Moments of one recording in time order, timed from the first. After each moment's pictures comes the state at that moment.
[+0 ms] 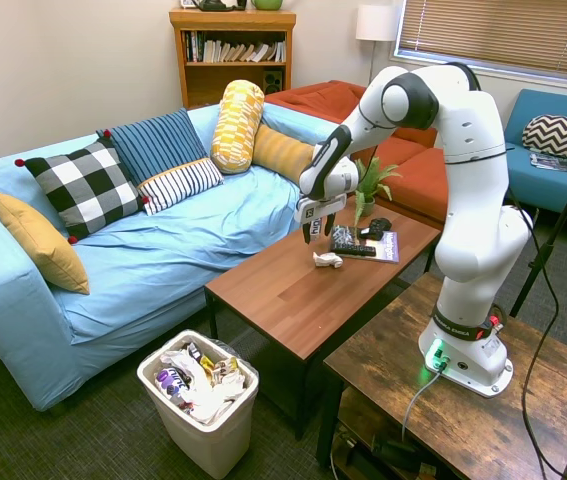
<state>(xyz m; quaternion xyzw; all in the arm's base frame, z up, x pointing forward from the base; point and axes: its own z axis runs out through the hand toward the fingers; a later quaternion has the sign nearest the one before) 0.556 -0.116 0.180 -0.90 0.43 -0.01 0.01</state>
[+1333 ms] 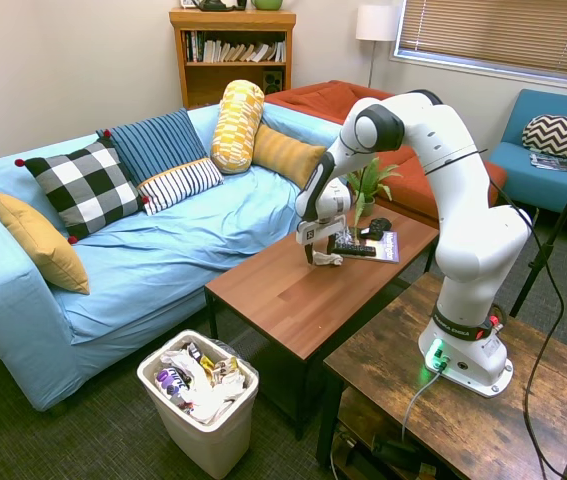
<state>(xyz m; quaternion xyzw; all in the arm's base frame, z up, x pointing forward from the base) 0.566 -0.139 0.091 -0.89 0.45 0.03 0.00</state>
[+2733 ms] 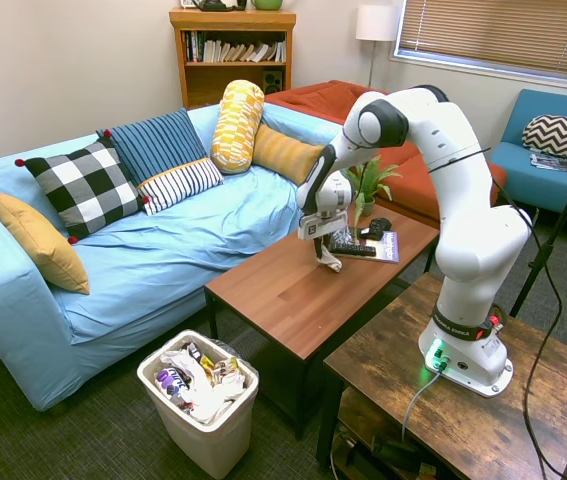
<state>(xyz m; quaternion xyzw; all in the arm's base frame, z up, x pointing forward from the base) 0.565 -0.143 0.119 -0.89 0.45 0.05 0.02</state>
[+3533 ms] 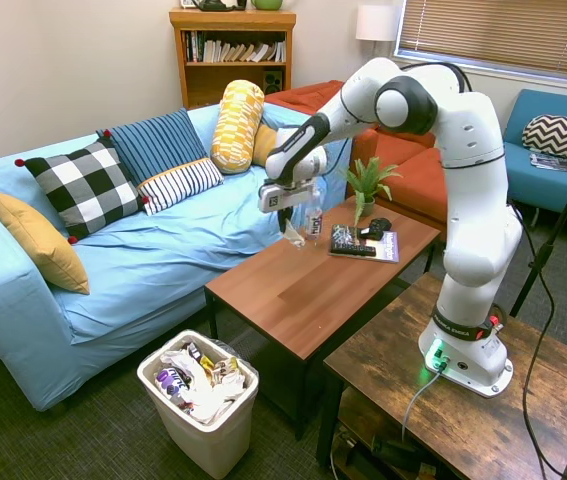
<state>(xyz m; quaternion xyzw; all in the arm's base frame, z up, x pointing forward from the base) 0.608 0.019 0.265 -0.90 0.43 -0.01 0.03</state>
